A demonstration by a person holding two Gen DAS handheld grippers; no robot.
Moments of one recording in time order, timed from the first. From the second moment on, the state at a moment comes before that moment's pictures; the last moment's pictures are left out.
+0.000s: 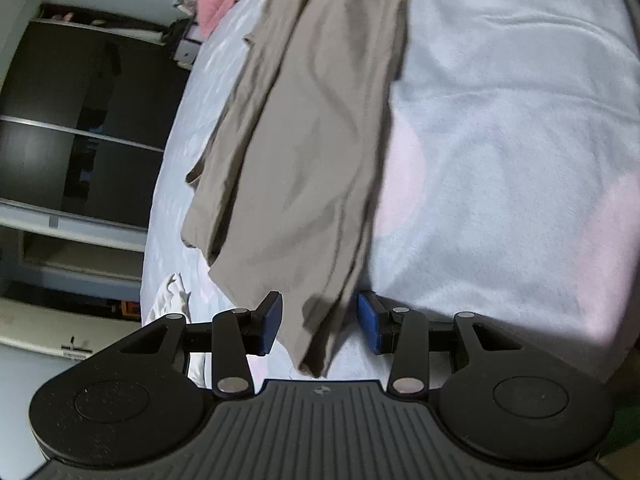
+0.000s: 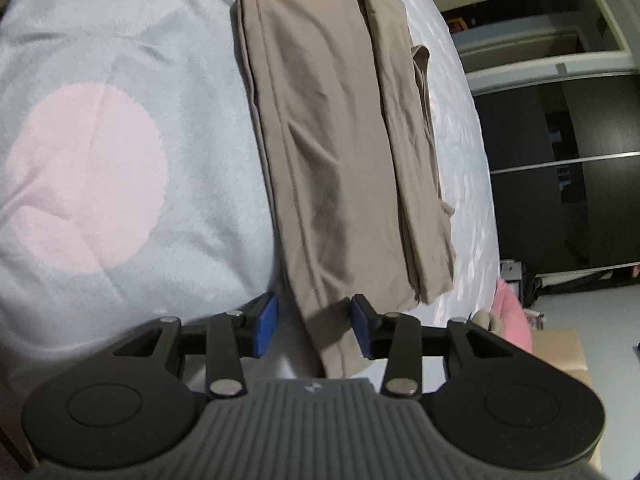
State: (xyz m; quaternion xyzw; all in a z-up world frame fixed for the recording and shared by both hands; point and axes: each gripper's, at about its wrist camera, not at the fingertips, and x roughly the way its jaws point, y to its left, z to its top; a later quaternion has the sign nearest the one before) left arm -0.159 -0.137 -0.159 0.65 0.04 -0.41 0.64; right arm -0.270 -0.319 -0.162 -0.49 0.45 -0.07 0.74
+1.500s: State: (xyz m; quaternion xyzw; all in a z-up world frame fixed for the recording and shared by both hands) left arm -0.084 -0.171 -0.053 0.40 0.16 -0.37 0.82; right arm -0.247 -0.347 -0.086 -0.32 0.39 -0.18 0.84
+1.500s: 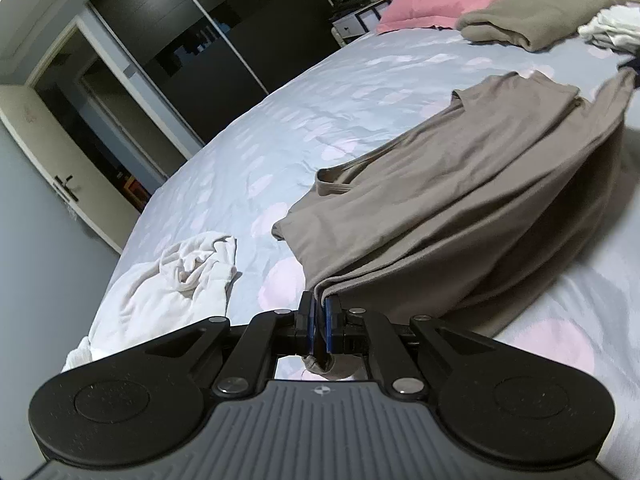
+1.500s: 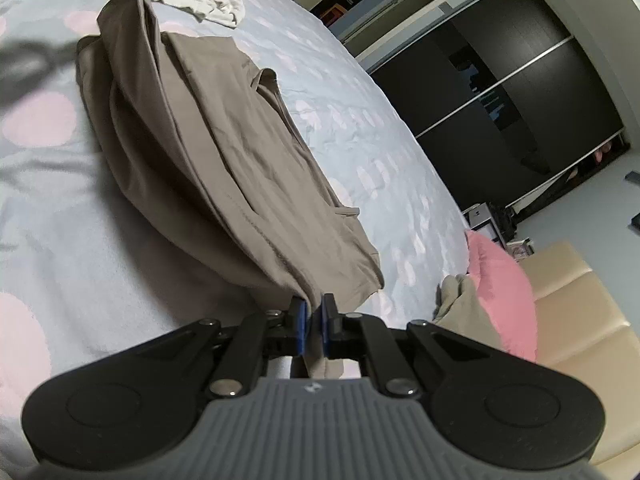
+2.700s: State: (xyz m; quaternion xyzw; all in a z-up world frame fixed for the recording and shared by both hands) left arm -0.084 -0.173 -0.043 0.38 0.17 -0.37 0.83; right arm -0.218 -0.269 -0.140 -0.45 0.36 -0.05 0.81
